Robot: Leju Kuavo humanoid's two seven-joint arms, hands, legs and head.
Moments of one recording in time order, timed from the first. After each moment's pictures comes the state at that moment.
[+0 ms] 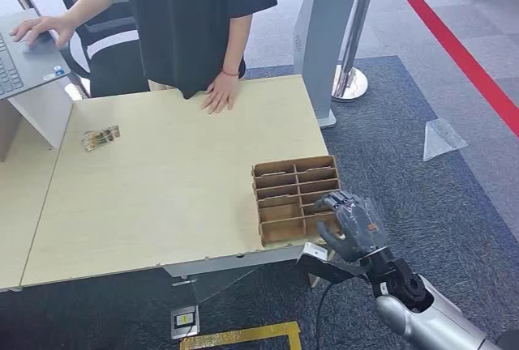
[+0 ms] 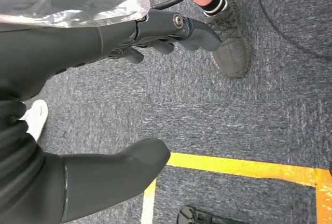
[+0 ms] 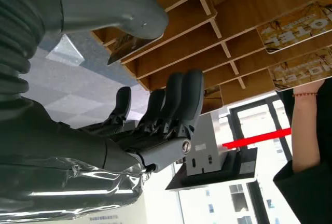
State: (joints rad) left arm -0.11 0.07 -0.85 -0.16 0.71 0.70 -0.15; right arm -0.11 -0.49 0.58 -1.48 1.00 -0.49 0.12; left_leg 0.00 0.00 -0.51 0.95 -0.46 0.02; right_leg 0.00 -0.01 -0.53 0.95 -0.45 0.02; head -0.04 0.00
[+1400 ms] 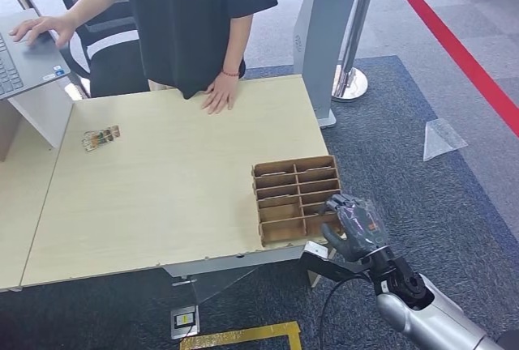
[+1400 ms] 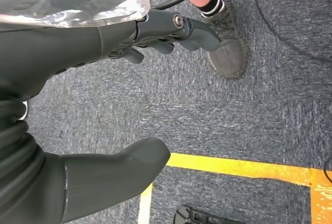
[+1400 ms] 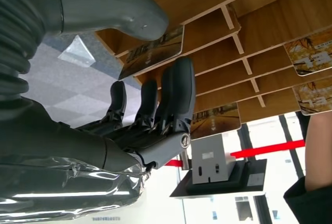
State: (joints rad) left arm -0.11 0.07 -0.82 -0.16 0.69 0.70 -0.16; right arm -0.12 -0.49 0.58 -1.43 1.01 -0.47 0.12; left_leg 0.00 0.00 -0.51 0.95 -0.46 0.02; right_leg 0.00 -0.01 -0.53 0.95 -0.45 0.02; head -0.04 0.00
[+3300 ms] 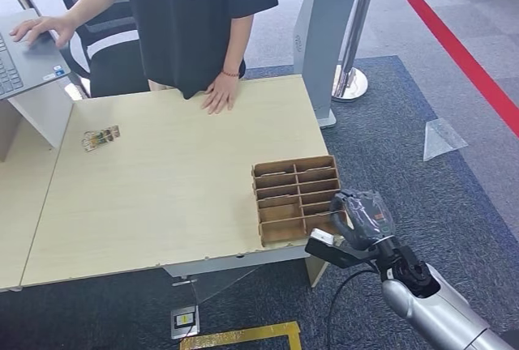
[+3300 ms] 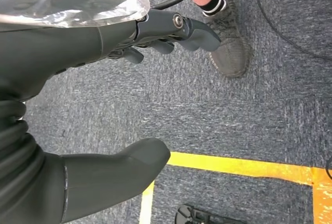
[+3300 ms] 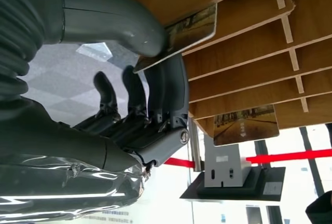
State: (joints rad) left arm -0.11 0.06 -0.74 -0.16 0.60 0.70 -0.13; right arm -0.14 -0.47 0.49 -1.37 1.05 -0.38 0.10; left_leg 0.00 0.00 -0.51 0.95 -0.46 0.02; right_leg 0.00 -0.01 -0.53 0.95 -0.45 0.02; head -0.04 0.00
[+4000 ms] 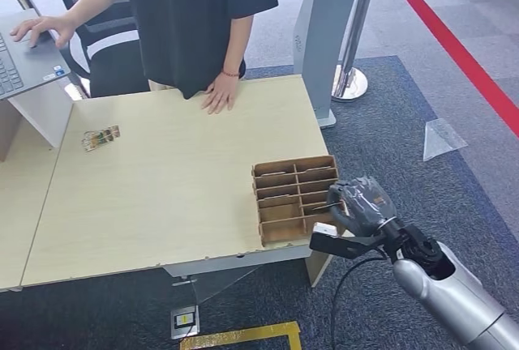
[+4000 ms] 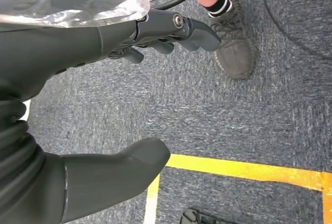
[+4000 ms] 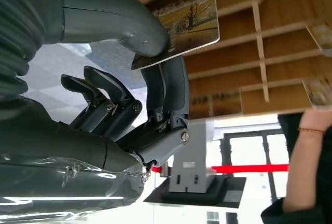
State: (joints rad) left arm -0.09 0.06 -0.70 -0.16 0.55 0.70 -0.12; right arm -0.20 -0.53 0.44 -1.51 0.97 -0.09 0.01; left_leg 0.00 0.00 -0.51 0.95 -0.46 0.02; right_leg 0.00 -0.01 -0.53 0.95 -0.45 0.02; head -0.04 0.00
